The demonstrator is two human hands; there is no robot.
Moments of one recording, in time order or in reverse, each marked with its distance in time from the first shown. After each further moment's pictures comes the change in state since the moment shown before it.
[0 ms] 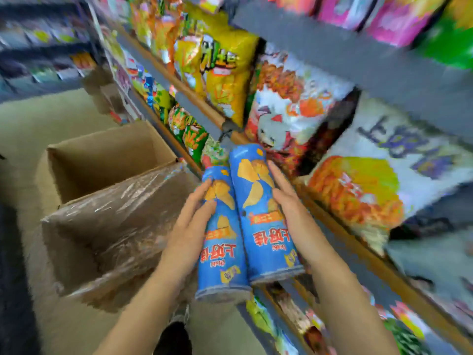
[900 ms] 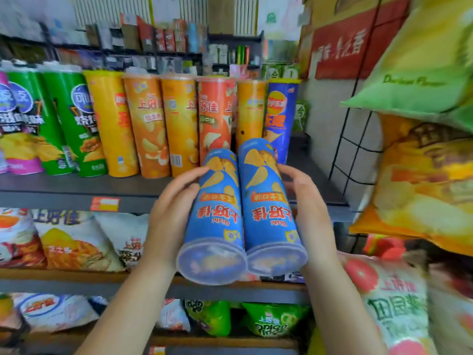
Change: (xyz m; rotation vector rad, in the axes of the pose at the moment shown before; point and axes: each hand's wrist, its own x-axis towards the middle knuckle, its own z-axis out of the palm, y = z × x) left_hand -0.251 0.129 0.352 -0.121 -0.817 0.412; right_hand -0.441 -0.196 -0.172 0.007 1.140 -0.566
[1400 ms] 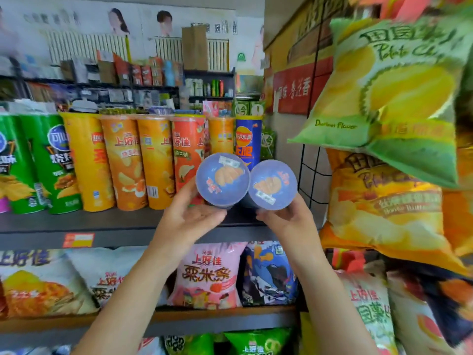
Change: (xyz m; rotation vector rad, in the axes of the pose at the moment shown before) left_hand 0.021 -0.002 0.030 0.055 -0.302 0.019; right_hand 0.015 -0.006 -0.035 -0.126 -0.057 -0.195
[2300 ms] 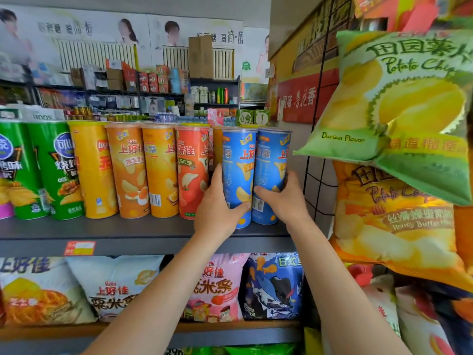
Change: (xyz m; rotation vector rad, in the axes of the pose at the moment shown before) left_hand 0.069 -0.030 0.044 0.552 0.169 0.113; right_hand 0.096 0.012 0.007 -0.302 0.104 0.058
